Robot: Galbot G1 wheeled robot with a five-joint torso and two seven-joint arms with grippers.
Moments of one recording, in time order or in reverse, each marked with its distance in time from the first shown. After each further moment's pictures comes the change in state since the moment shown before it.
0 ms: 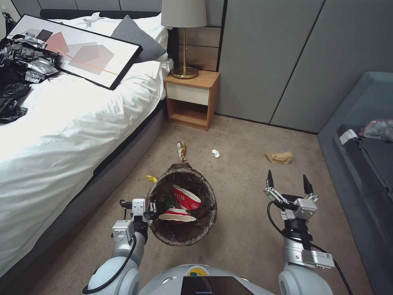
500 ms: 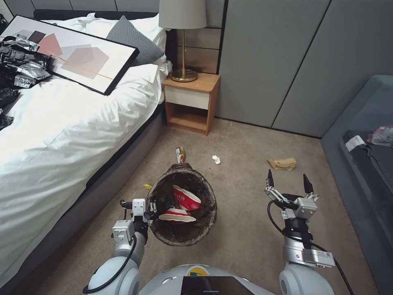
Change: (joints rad) left arm -0.001 0.000 0.001 0.003 0.000 -0.001 0.001; right arm 0.006 -0.004 0.007 -0.001 0.005 -0.006 -0.007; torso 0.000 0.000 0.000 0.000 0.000
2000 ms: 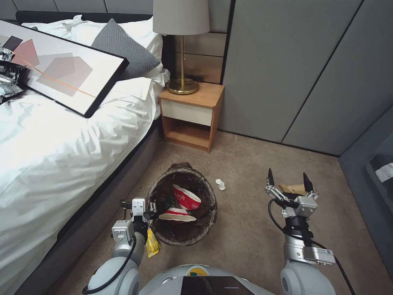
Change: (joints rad) left arm 0.002 -0.002 0.000 -0.004 0.001 -0.003 0.001; right arm 0.015 -0.005 0.011 -0.007 0.013 -0.013 -0.013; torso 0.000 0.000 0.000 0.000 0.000
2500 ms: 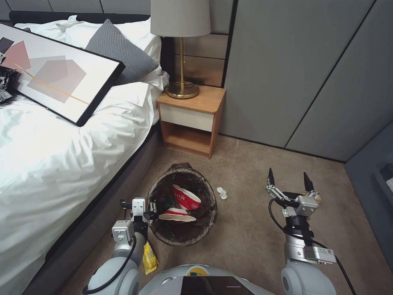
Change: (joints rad) left arm 0.001 0.002 0.000 0.000 0.001 0.000 0.000; right arm 0.005 -0.008 0.009 0.000 0.006 -0.001 0.000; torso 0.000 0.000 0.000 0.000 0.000
